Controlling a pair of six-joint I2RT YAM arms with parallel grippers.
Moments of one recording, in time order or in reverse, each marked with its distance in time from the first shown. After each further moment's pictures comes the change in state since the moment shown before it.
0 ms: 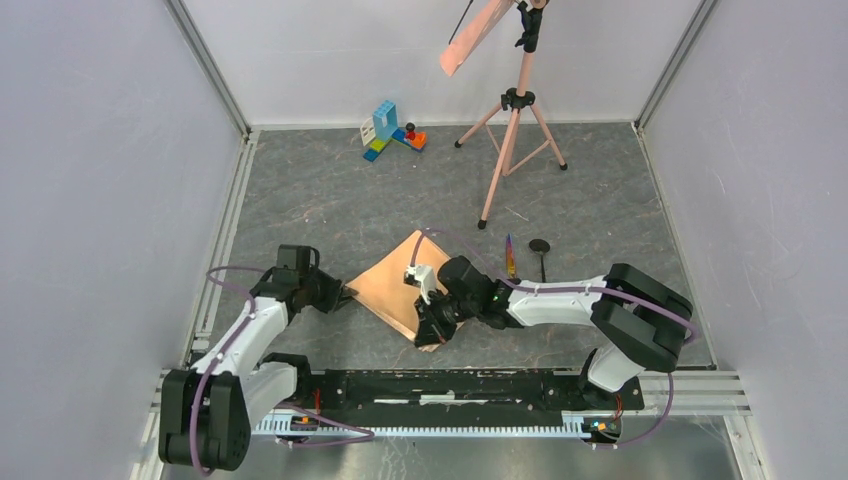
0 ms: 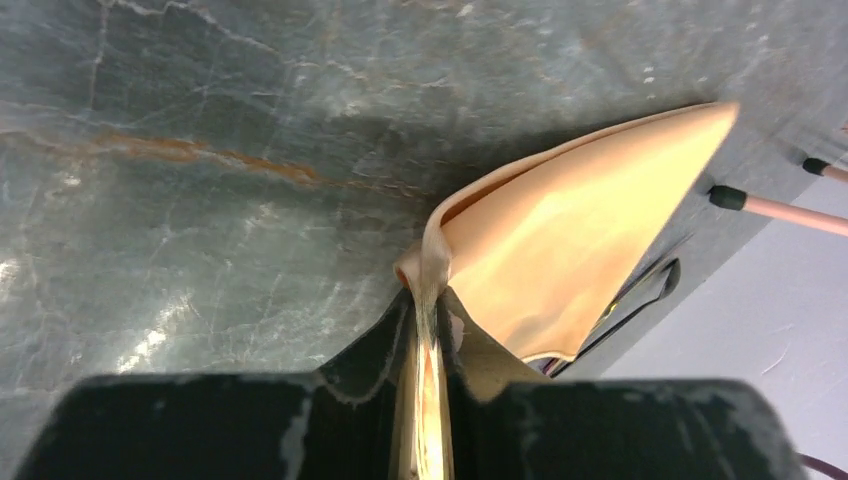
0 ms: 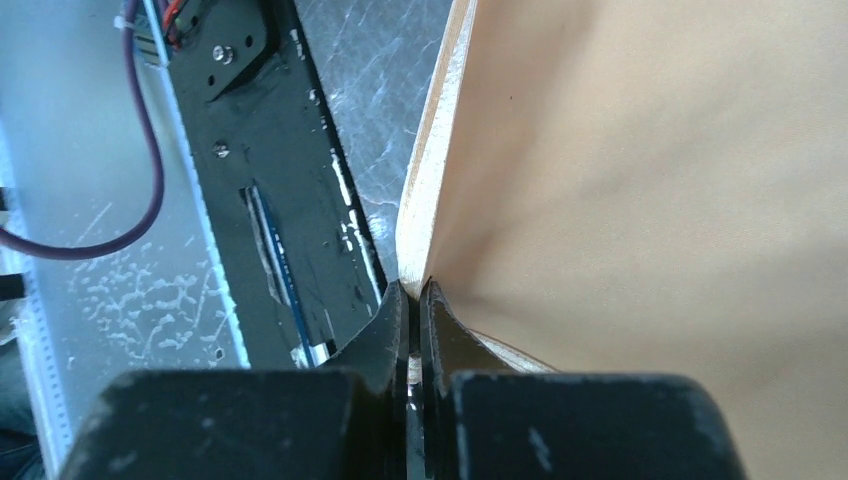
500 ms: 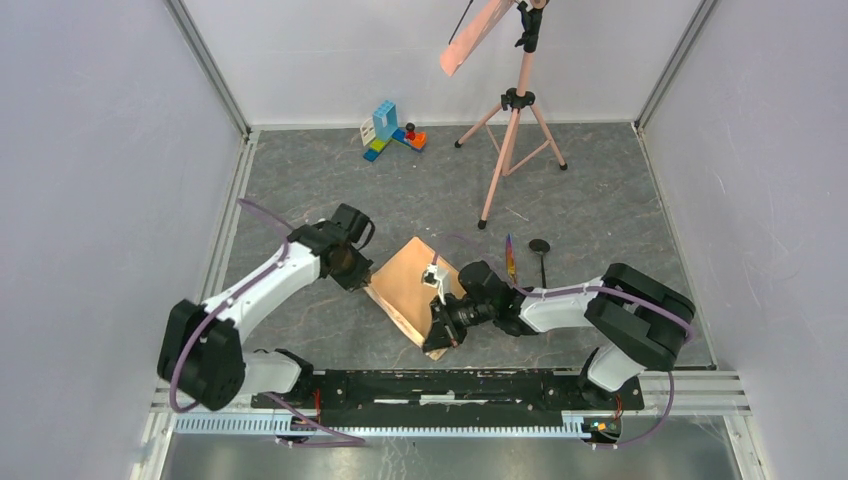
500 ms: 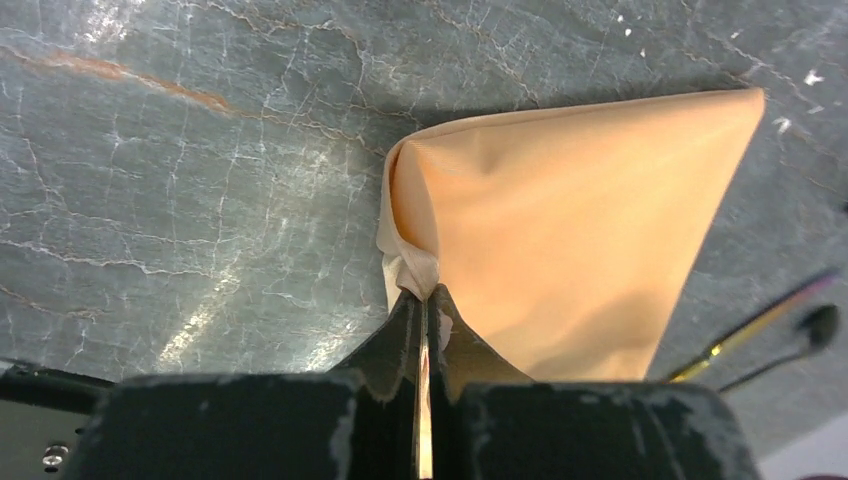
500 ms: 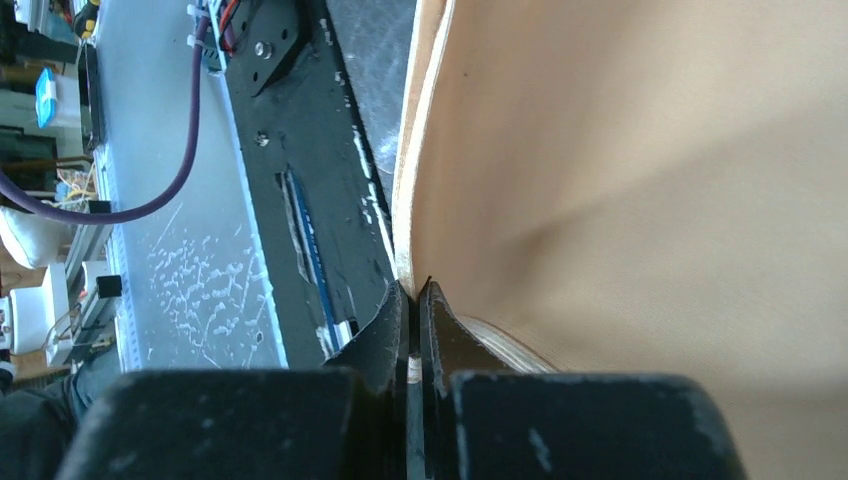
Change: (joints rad) left arm -0.365 0.235 0.461 -0.410 -0.399 -0.096; right arm -0.057 0.000 -0.188 0.294 -0.150 0.159
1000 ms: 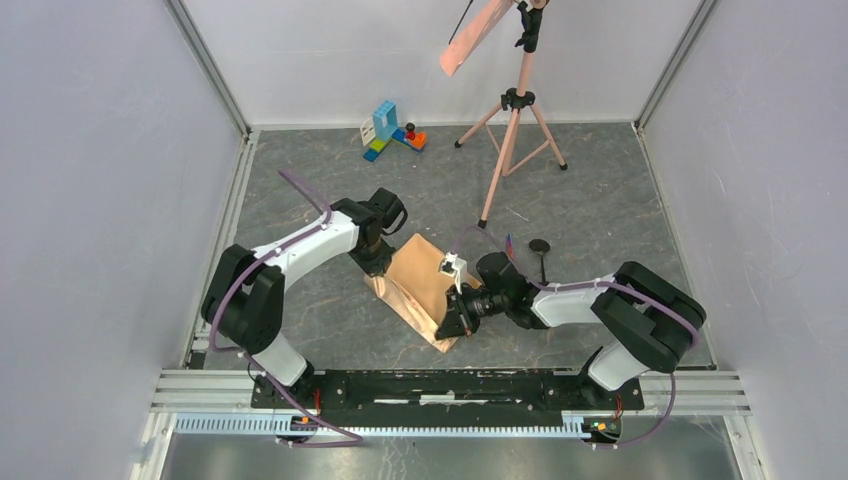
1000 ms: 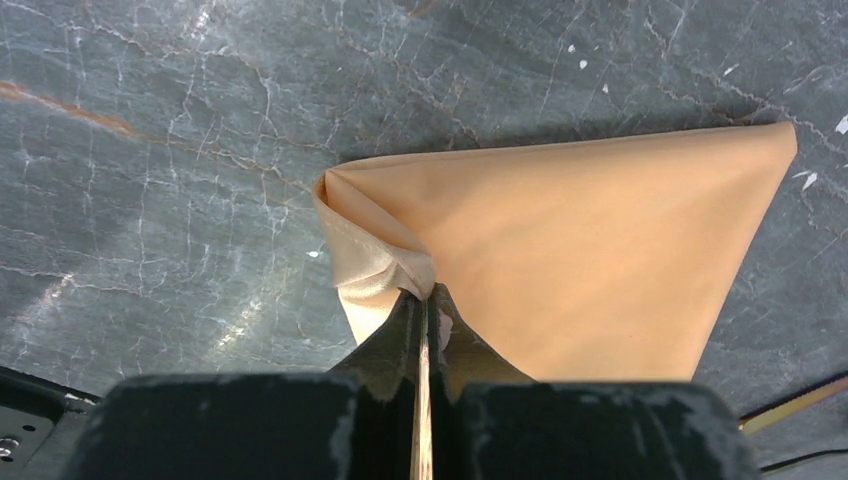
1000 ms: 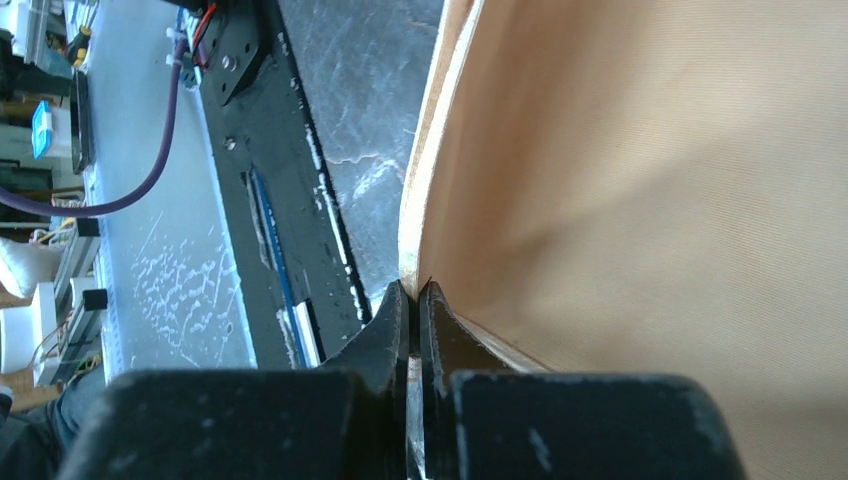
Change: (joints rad) left arm -0.113 0.360 0.277 -0.110 -0.103 -0.076; right arm -0.142 -0.032 -0.071 0.025 -0.072 -0.058
